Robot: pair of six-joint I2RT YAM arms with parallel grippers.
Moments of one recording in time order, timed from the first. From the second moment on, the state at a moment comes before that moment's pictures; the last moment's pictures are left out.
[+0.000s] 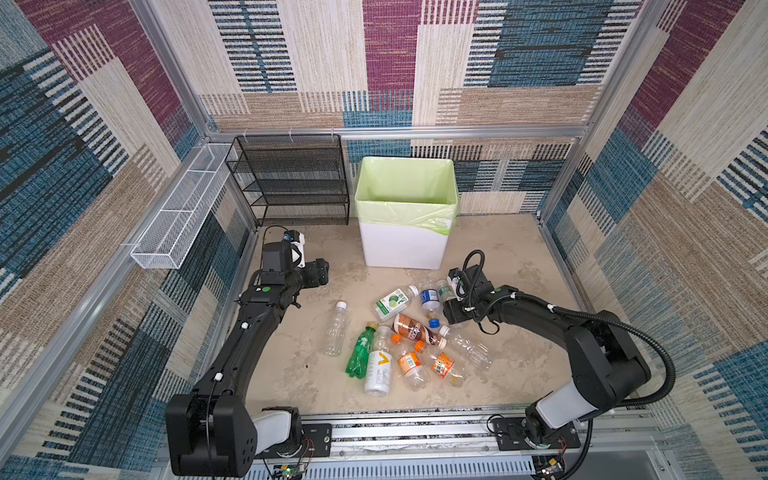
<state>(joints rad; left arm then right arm) -0.05 1.26 1.00 -0.37 0.16 -0.19 0.45 1.57 0.88 -0.40 0.01 0.14</state>
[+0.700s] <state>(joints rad) -0.04 1.30 0.96 -0.35 0.16 -0.19 0.37 1.09 0.86 -0.23 0.14 0.18</state>
